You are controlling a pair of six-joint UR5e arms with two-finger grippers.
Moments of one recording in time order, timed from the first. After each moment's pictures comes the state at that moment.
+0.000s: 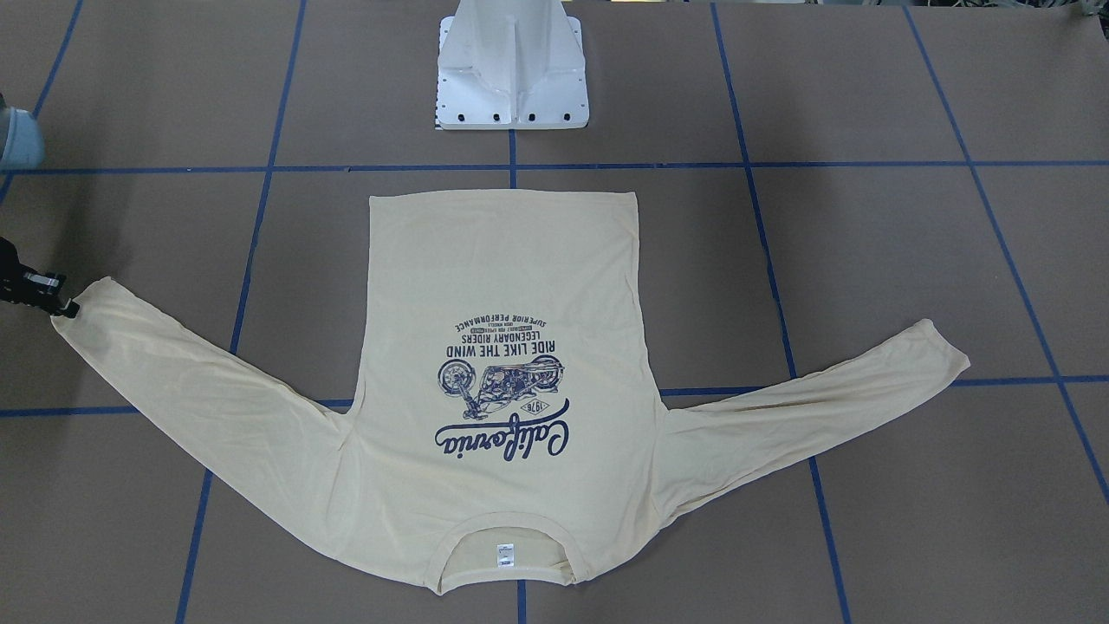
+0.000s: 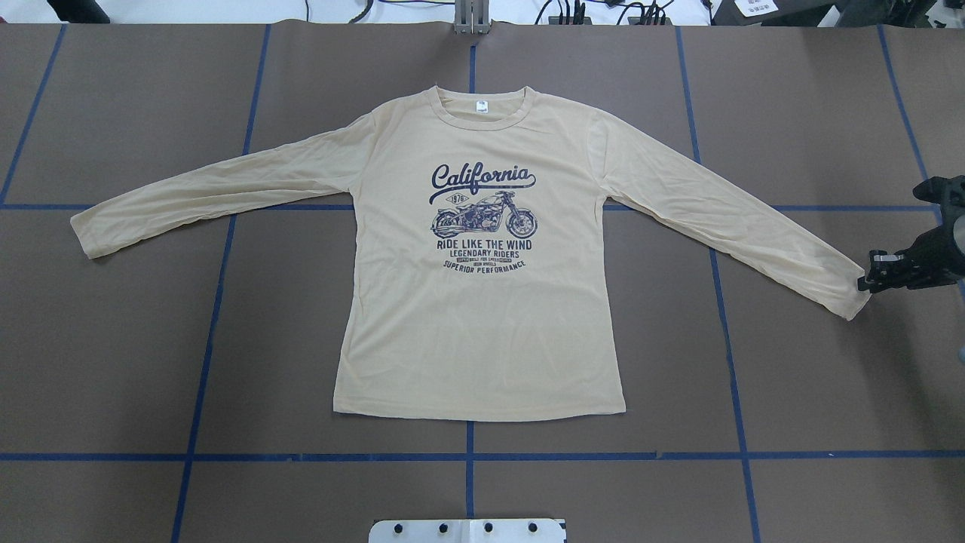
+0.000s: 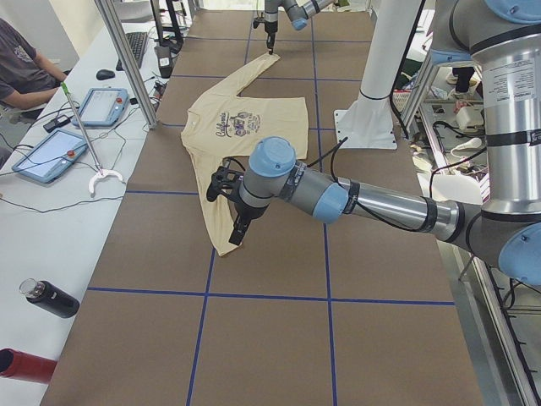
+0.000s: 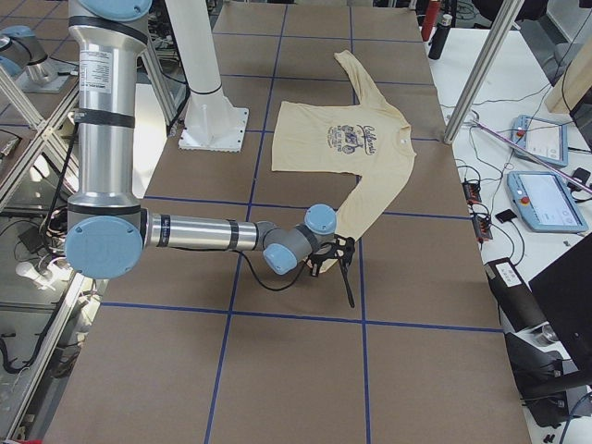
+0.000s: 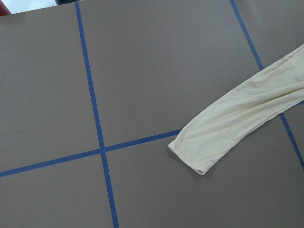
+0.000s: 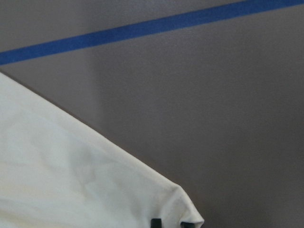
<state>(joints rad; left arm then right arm) -1.56 -1.39 -1.97 -1.85 -2.39 -0.13 1.05 -1.64 1.49 -0.86 2.27 0.92</state>
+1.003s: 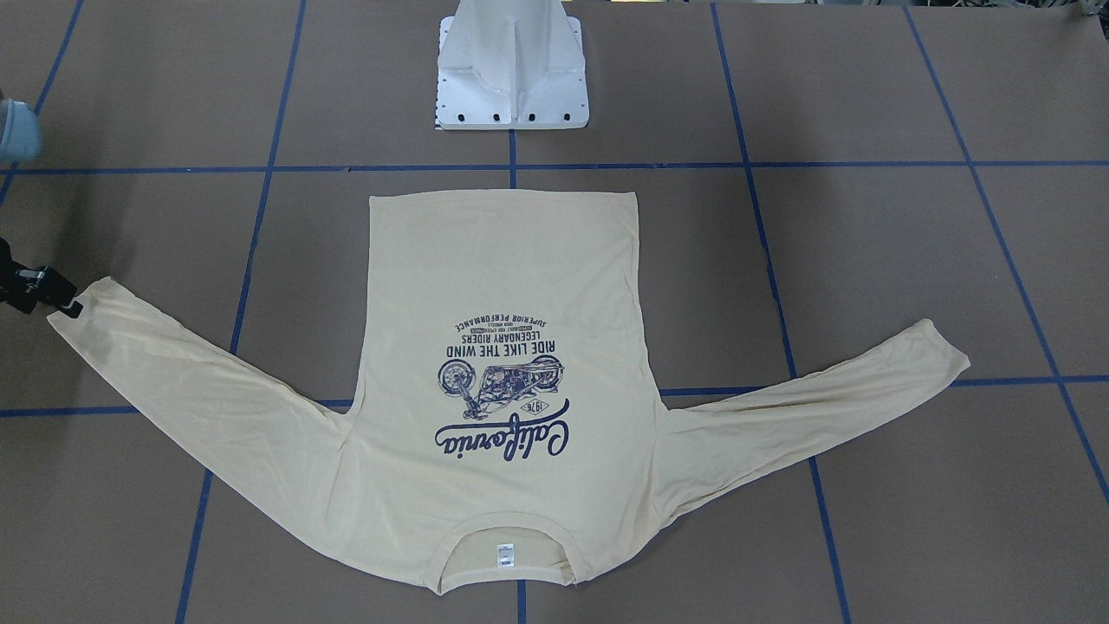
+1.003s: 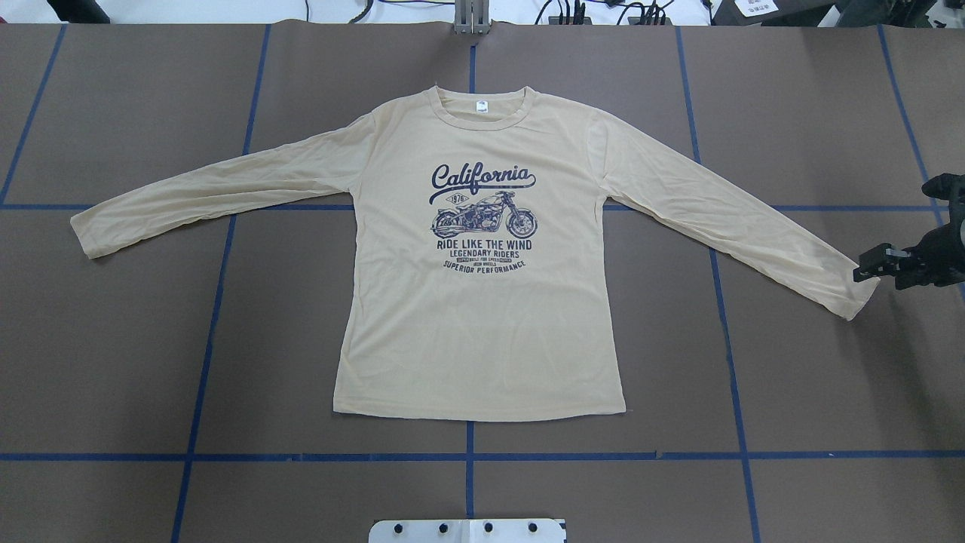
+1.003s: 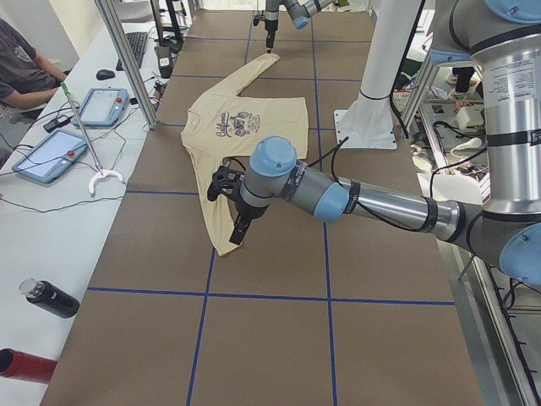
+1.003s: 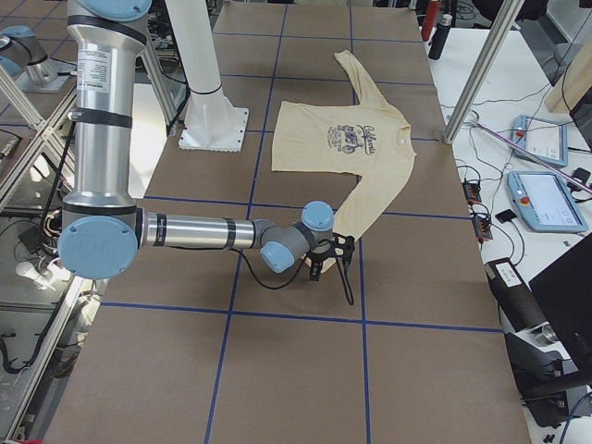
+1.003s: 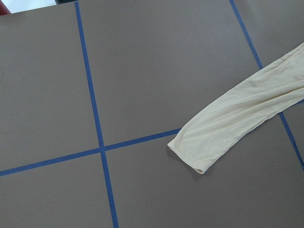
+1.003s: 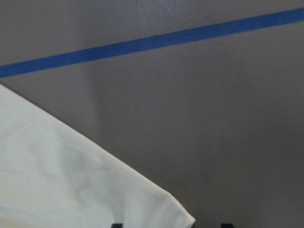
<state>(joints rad) -1.56 -1.39 -1.97 -1.85 -2.39 -0.13 1.05 -1.66 1.52 -0.86 2.21 0.92</state>
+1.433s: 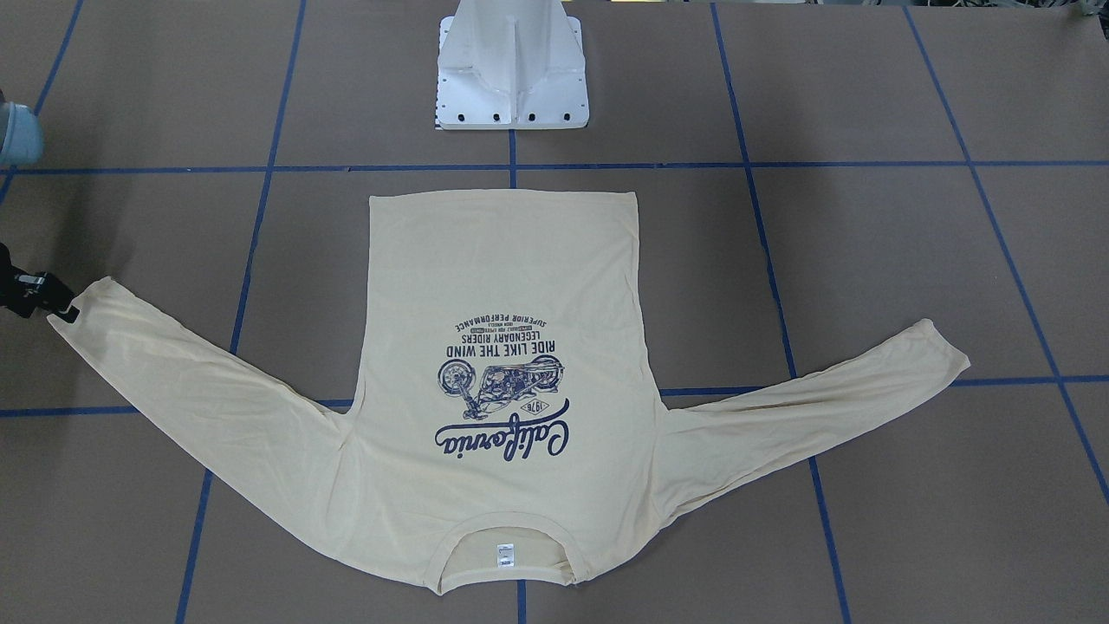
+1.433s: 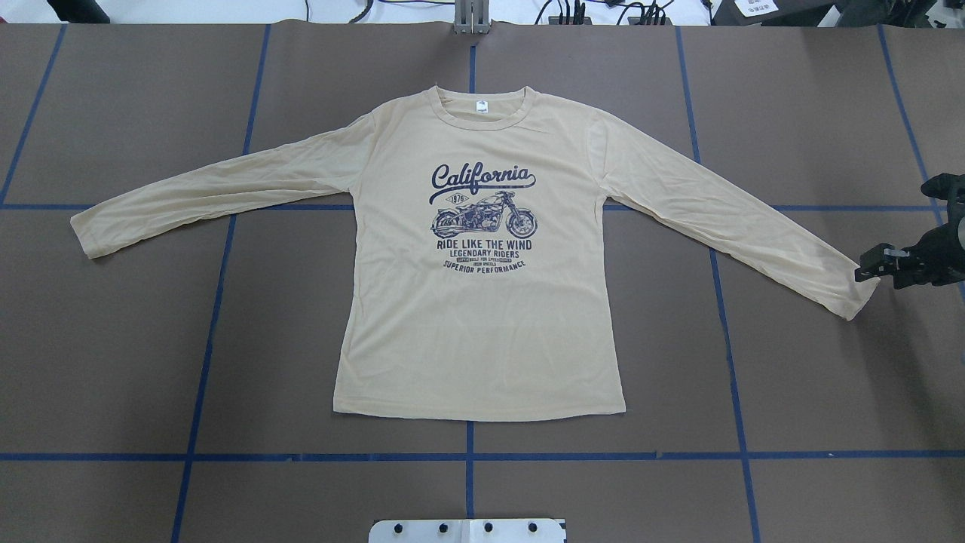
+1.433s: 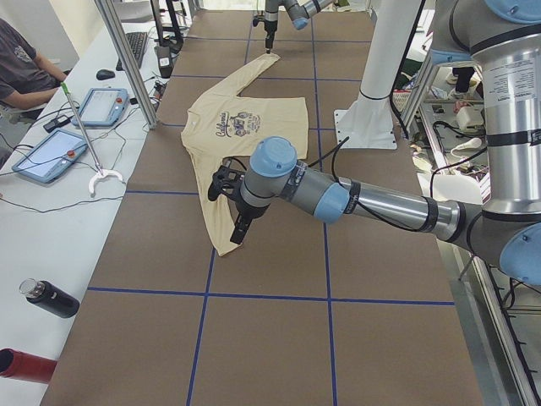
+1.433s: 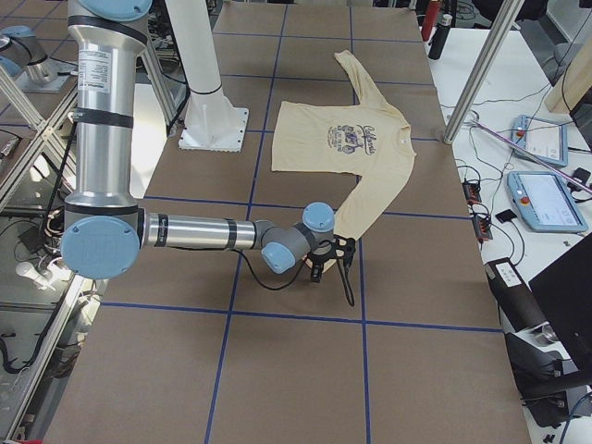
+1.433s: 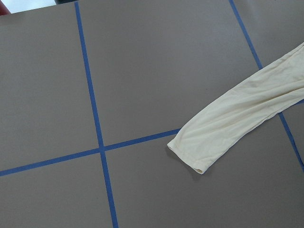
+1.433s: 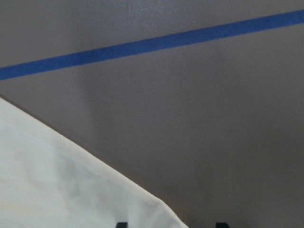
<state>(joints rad) -1.56 -1.39 -1.97 -1.85 -2.40 -0.13 1.04 -1.66 1.51 -0.87 2.20 0.92</state>
